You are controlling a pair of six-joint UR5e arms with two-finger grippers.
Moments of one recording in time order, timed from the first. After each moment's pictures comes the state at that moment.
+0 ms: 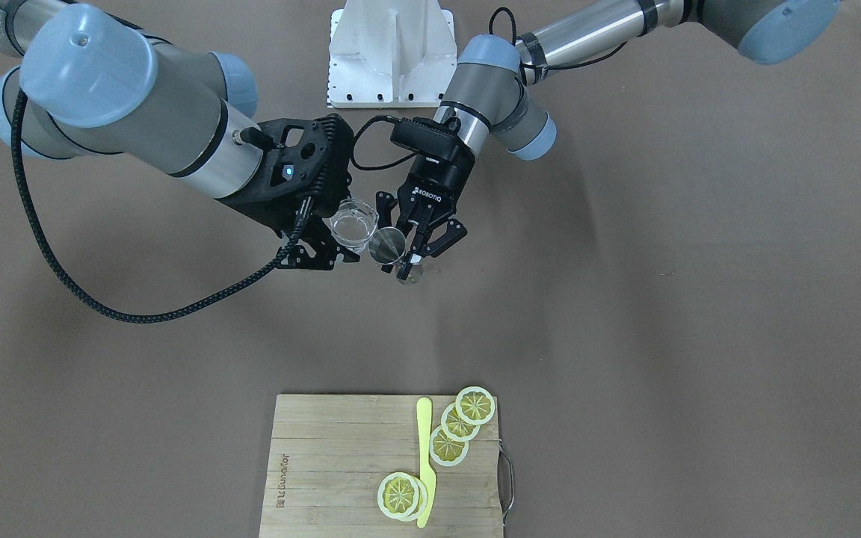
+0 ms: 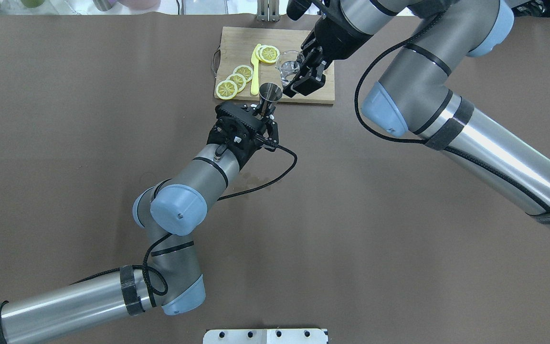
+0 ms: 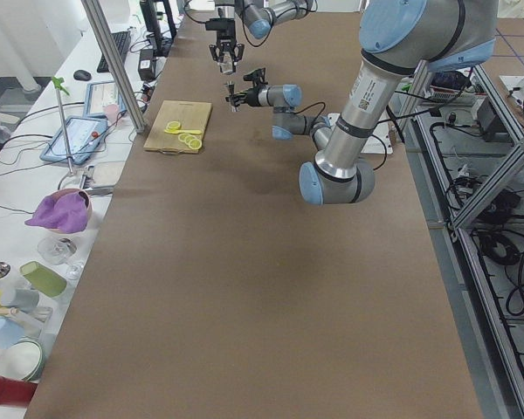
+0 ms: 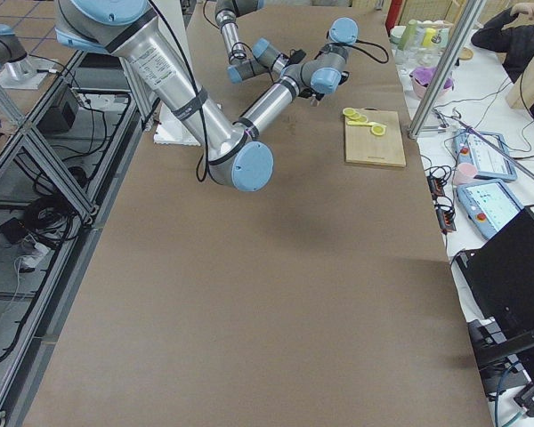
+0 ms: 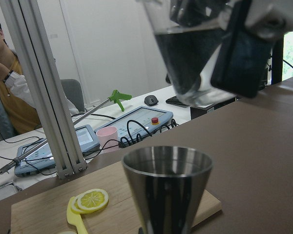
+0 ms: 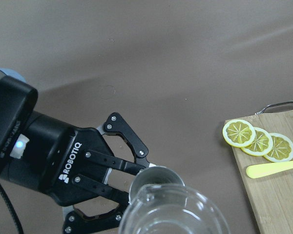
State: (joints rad) left arm -0.39 -2.26 -1.40 -2.70 -0.98 -0.48; right arm 0.89 -0.78 1.54 -1.17 2.45 -0.10
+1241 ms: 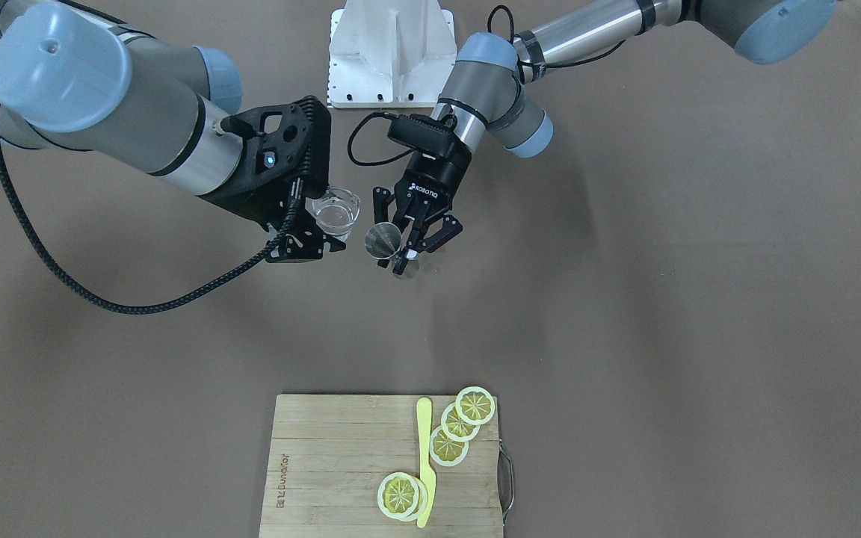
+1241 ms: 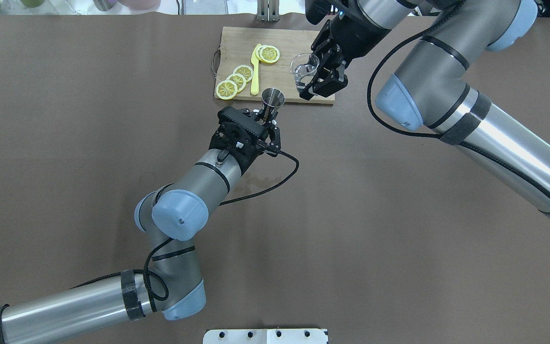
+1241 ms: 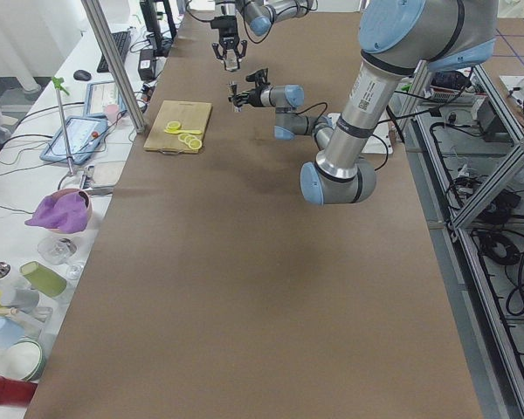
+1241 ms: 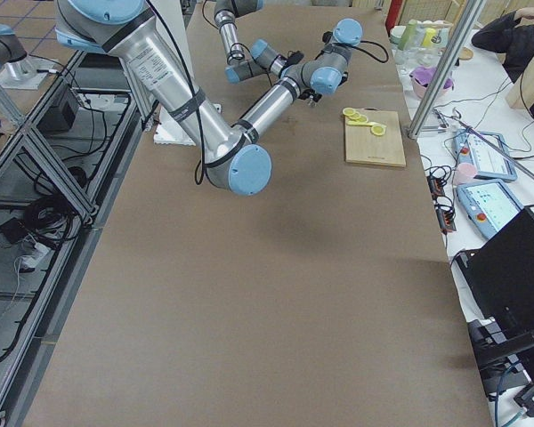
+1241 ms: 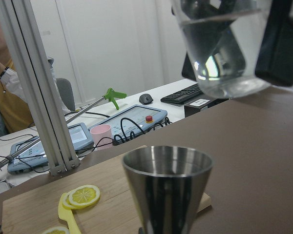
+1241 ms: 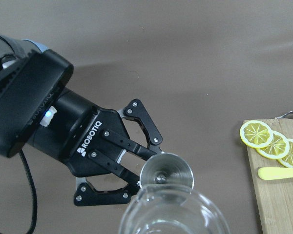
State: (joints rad) left arm -0.37 -2.26 -1.40 -2.70 -0.98 -0.48; right arm 0.94 -0.82 1.56 -1.26 2.54 -0.33
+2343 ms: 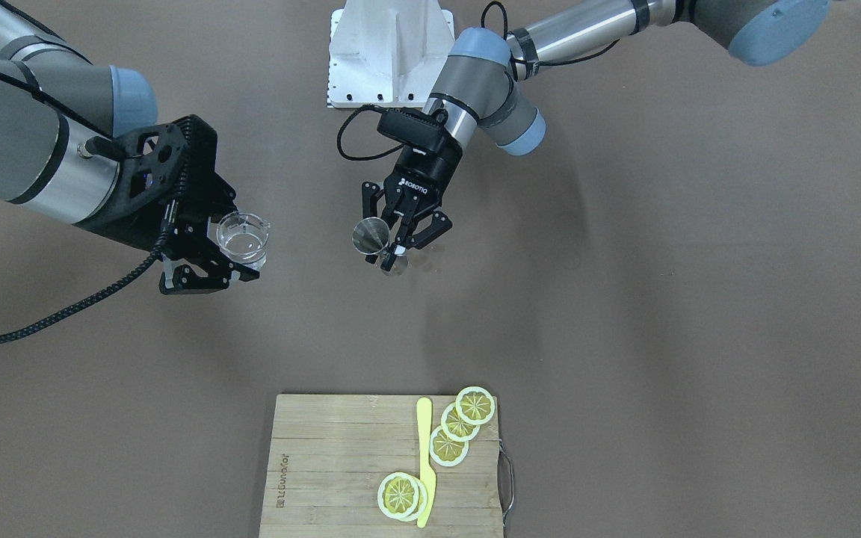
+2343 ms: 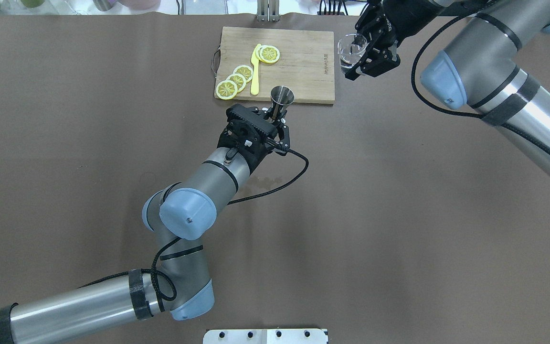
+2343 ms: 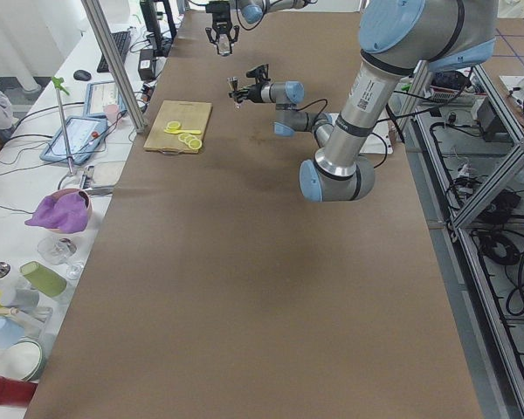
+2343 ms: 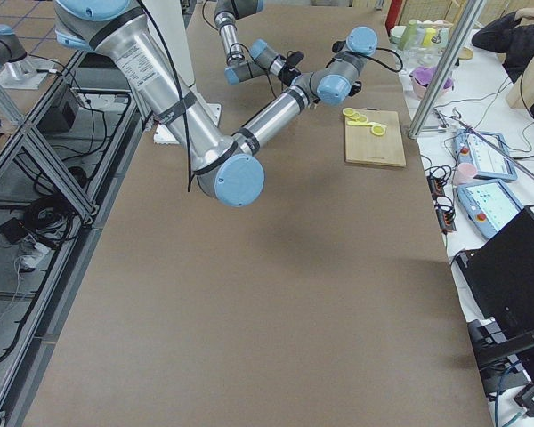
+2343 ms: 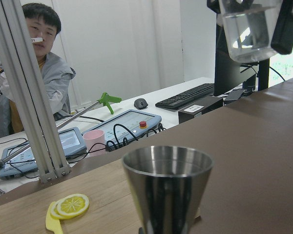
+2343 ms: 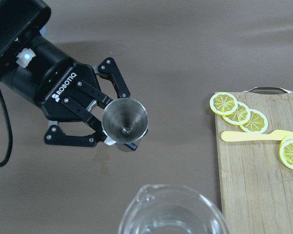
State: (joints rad) left arm -0.37 -2.30 -1.38 -2.70 -0.99 -0.48; right arm 1.02 -0.86 1.58 -1.32 2.56 -0.49
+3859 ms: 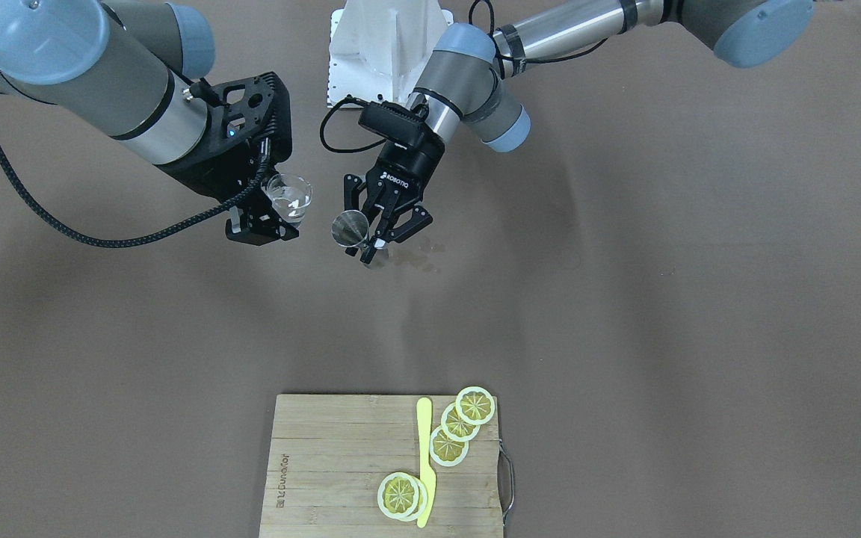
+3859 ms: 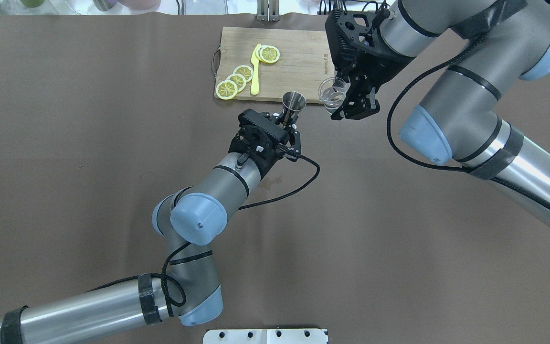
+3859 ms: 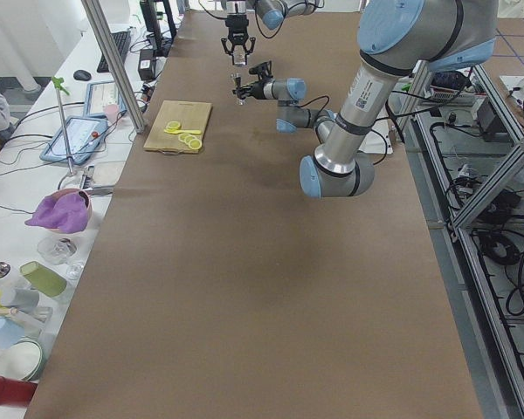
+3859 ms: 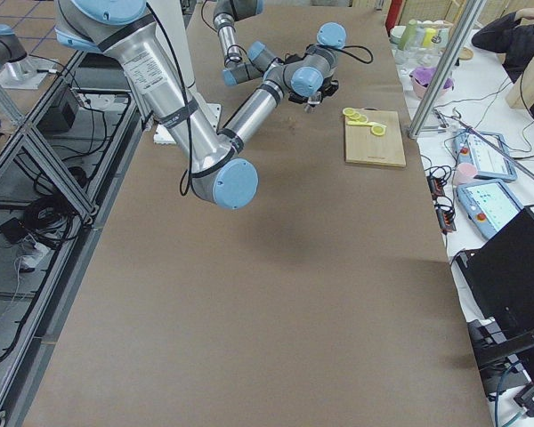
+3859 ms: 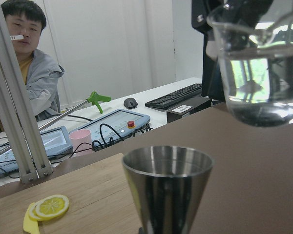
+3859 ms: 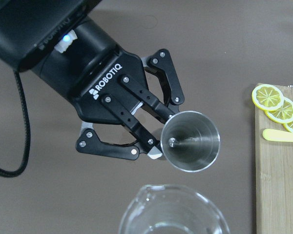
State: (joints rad) left arm -0.35 -2.32 -1.37 -2.71 -0.99 -0.48; right arm 0.90 -0.92 1.75 -1.50 2.39 -0.59
